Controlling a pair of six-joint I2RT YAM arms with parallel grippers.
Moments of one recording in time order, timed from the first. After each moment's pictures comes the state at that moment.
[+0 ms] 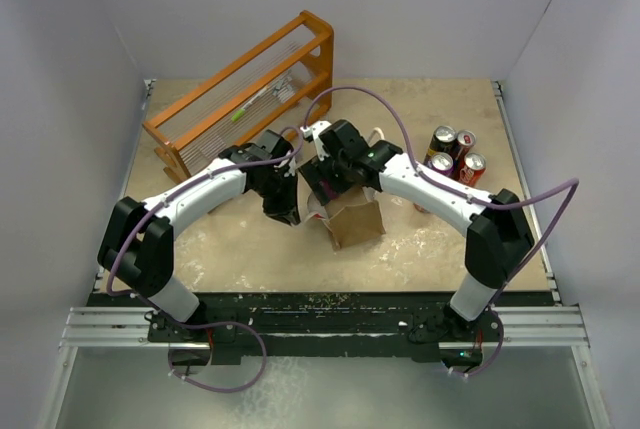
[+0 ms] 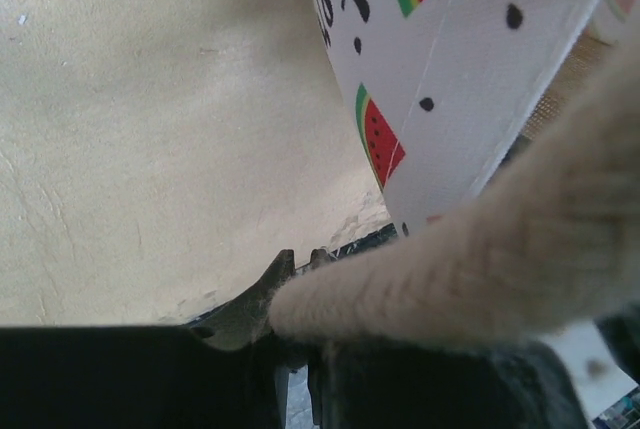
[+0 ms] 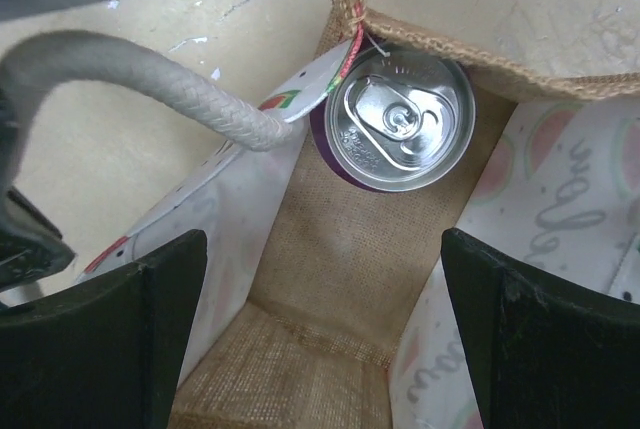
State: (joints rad) left arm -0.57 1.59 1.17 -0.80 0.35 -0.54; right arm 0.77 1.70 1.42 -0.65 0.09 0.04
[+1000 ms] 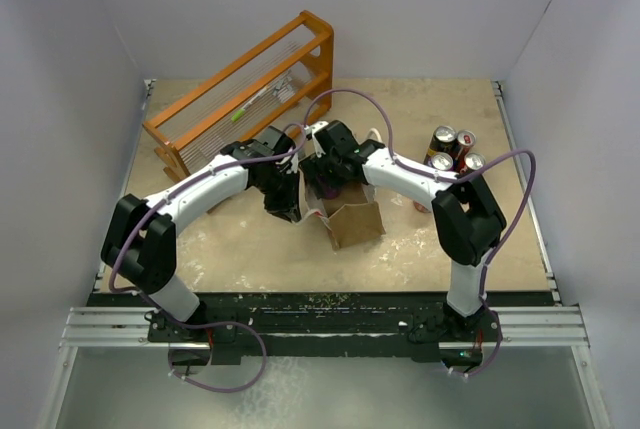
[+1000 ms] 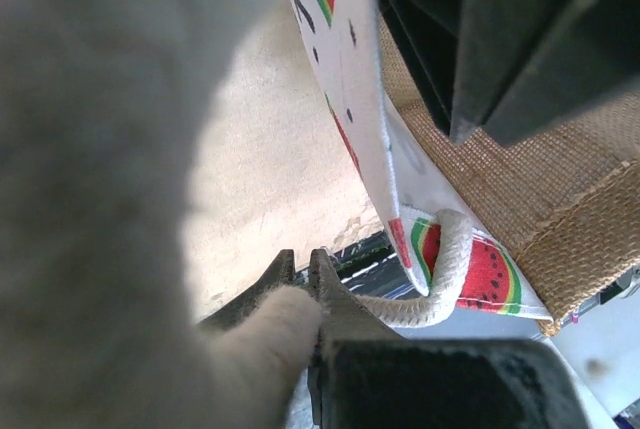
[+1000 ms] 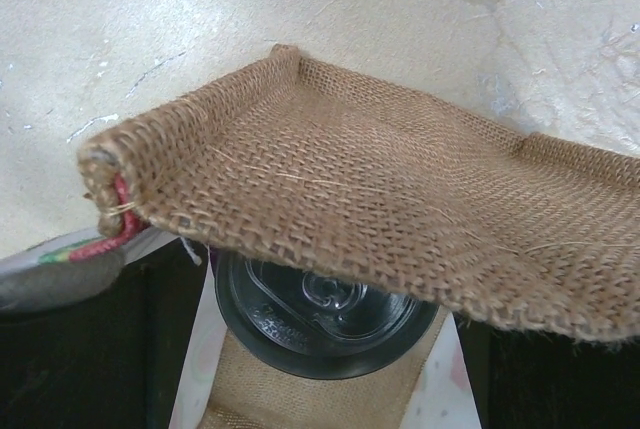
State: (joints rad) left arm -0.57 1.61 1.22 -0.82 0.35 -0.50; right arm 0.70 1.89 1.43 -0.49 0.12 0.07
